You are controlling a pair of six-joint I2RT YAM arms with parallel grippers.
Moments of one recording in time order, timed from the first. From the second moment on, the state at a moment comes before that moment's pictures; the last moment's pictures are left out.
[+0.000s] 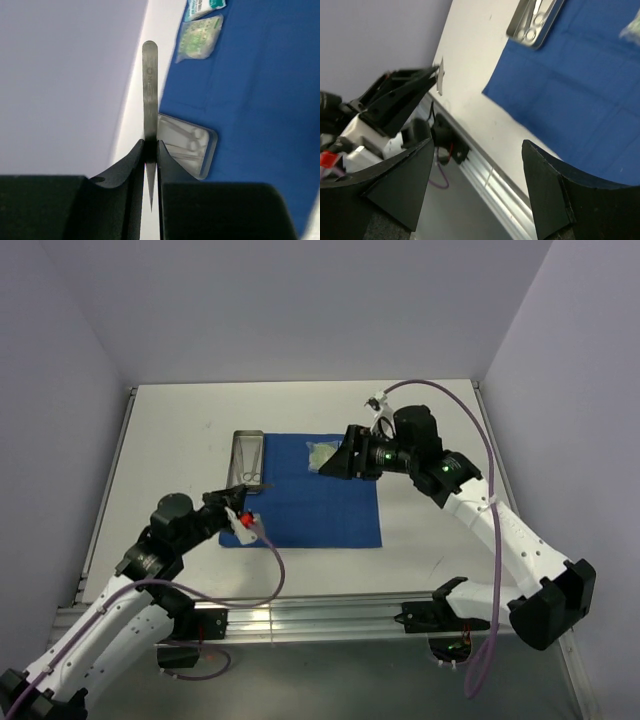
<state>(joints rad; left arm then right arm) -0.53 0.61 0.55 -0.21 0.24 0.94 0.50 1.19 1.13 -0.42 -0.50 0.65</state>
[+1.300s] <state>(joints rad) -0.56 0.51 0.43 -0.21 0.47 1.74 1.03 1.69 1.69 -0.94 -0.07 0.33</state>
